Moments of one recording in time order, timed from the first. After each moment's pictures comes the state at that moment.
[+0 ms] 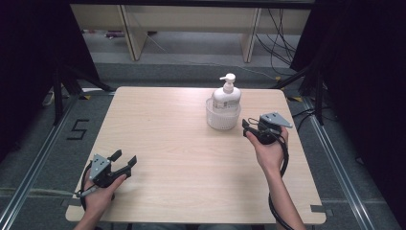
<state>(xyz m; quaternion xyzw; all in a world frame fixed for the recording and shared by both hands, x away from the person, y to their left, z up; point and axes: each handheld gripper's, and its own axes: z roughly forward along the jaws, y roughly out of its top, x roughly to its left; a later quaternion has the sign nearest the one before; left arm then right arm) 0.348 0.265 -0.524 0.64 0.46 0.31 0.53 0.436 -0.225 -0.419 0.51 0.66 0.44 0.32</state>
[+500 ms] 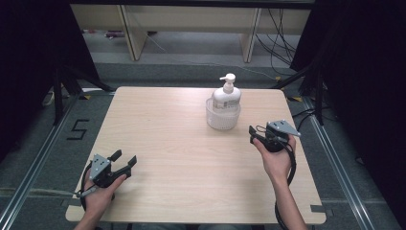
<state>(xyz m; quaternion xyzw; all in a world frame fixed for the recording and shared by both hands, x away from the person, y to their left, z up) 0.349 0.265 -0.524 0.64 0.45 0.31 0.54 0.418 -0.246 -0.428 0.52 0.66 0.43 0.33</state>
